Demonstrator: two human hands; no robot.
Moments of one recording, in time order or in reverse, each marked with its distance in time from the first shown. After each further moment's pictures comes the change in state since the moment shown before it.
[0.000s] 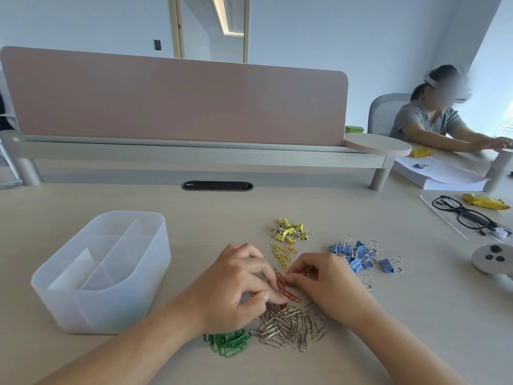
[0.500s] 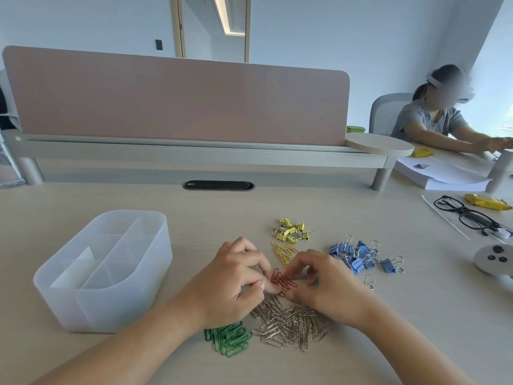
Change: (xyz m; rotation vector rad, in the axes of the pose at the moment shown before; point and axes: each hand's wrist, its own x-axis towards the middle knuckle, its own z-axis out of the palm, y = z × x) left_hand 0.000 -0.006 0.002 0.024 0.033 -0.070; right_hand -0.002 0.000 -0.005 0.011 -0.115 -0.017
